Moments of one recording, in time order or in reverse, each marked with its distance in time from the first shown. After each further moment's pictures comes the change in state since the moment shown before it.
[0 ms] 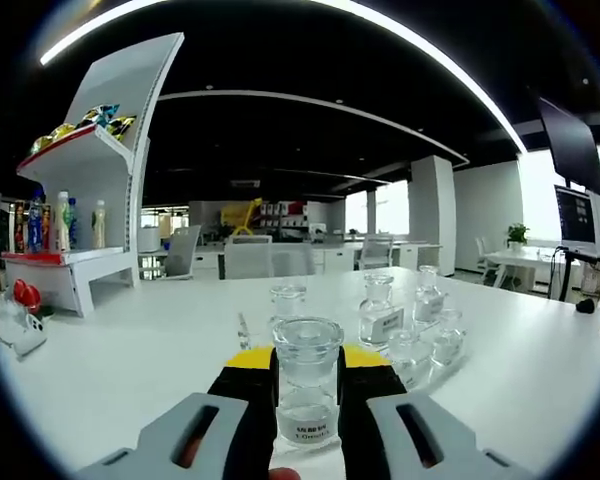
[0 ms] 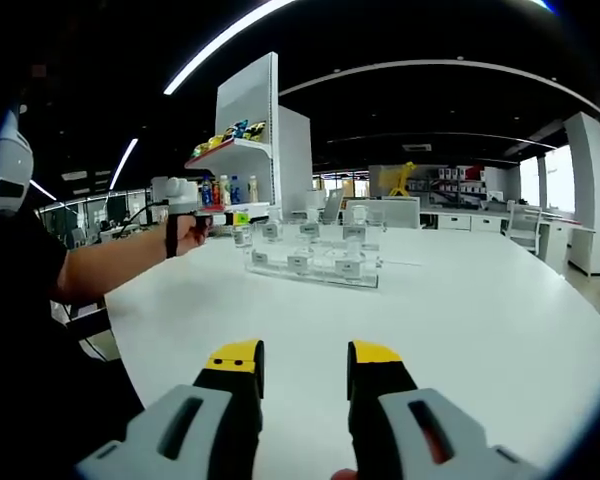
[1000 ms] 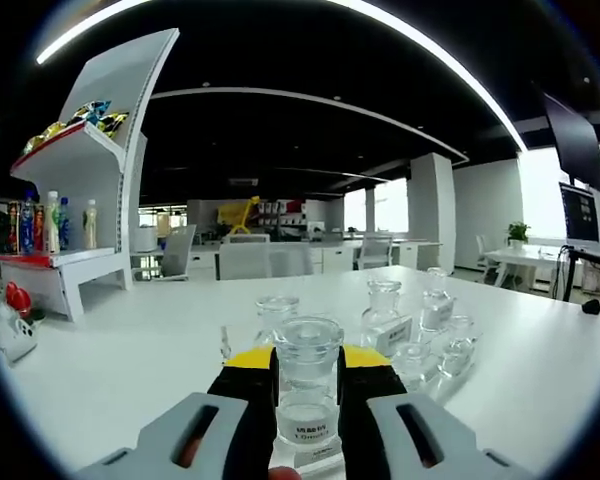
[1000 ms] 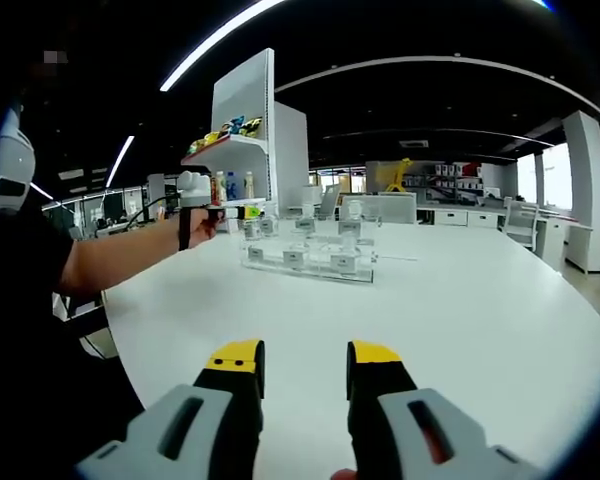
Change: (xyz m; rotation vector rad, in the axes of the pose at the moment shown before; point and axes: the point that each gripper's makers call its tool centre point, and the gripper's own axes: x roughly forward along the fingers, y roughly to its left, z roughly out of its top) left arm 0.032 -0.014 -0.001 0.008 0.008 -0.006; right arm -0.002 -0.006 -0.005 0.004 0.021 -0.014
